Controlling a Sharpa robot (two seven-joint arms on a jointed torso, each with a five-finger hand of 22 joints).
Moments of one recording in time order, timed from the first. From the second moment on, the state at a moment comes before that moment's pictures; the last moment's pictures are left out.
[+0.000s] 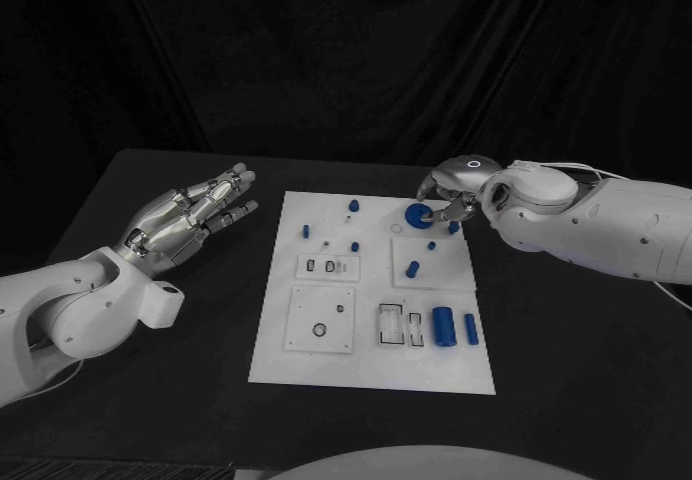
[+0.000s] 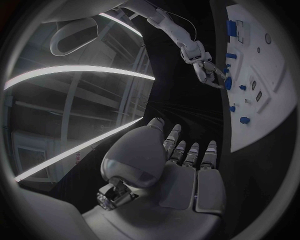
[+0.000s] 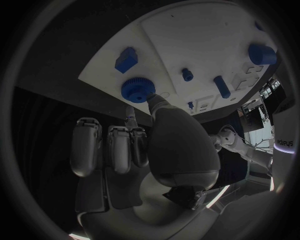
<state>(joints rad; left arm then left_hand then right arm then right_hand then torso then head) 1.30 -1.04 -0.21 1.60 -0.18 0.10 0.60 1.35 0.29 -0.13 0.27 0.52 0.44 0.07 0.06 0.03 0.03 0.02 0.01 0.01 -0.01 0.12 0.01 0.01 0.15 0.01 0.25 0.02 0.01 1.37 -0.85 -0.21 1.32 -1.70 -0.26 -0.13 1.31 -0.16 0.15 0.29 0.25 0.85 0.05 0.08 0.34 1.46 -0.03 1.55 1.30 1.47 -0.10 1.55 1.31 0.10 1.46 0.01 1.41 1.29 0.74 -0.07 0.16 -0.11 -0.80</state>
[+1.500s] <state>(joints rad) 1.30 -1.04 -0.21 1.59 -0.18 0.11 0.60 1.37 0.29 -0.13 0.27 0.53 0.44 0.07 0.06 0.03 0.04 0.02 0.01 0.01 0.00 0.12 0.01 0.01 0.15 0.02 0.26 0.02 0.01 1.36 -0.80 -0.21 1.31 -1.69 -0.30 -0.12 1.34 -0.16 0.19 0.22 0.48 0.92 0.05 0.10 0.34 1.46 -0.03 1.55 1.30 1.47 -0.10 1.55 1.31 0.10 1.46 0.01 1.41 1.29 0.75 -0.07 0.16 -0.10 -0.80</state>
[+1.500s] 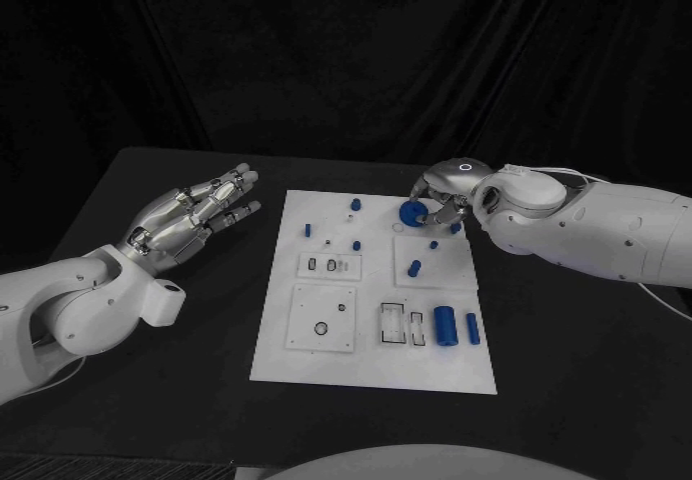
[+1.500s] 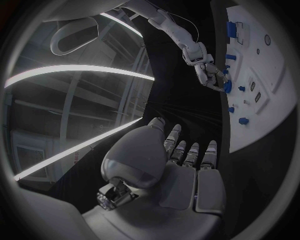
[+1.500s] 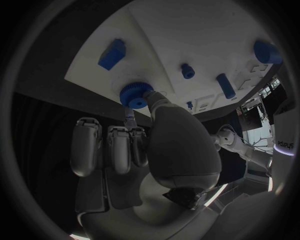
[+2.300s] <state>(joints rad) 1.30 -1.04 -0.21 1.59 -0.18 0.12 0.58 1.37 0.29 -0.13 0.27 0.54 0.45 0.08 0.06 0.03 0.05 0.03 0.01 0.01 0.00 0.12 0.01 0.01 0.15 0.02 0.26 0.02 0.01 1.40 -0.66 -0.21 1.30 -1.67 -0.29 -0.10 1.34 -0.16 0.19 0.22 0.48 0.93 0.06 0.11 0.34 1.46 -0.03 1.55 1.30 1.47 -0.10 1.55 1.31 0.10 1.46 0.01 1.41 1.29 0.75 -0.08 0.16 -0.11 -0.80</state>
